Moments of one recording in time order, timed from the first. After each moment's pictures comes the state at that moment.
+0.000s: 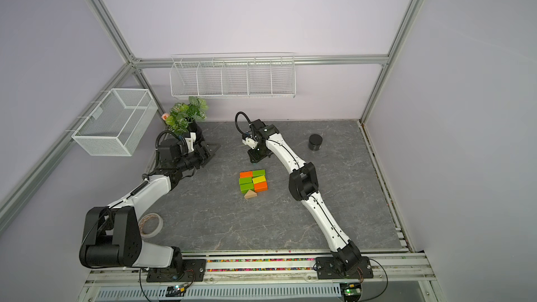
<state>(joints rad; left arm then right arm) -0.07 1.44 0.84 0.18 0.71 -0.84 0.59 2.80 2.83 -1.30 -0.24 -0.16</state>
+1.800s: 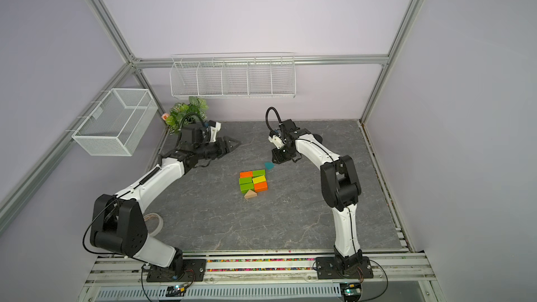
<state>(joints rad) -0.36 1.58 1.29 -0.27 0.55 -0.53 0.42 2.02 1.65 -0.77 -0.32 -0.02</state>
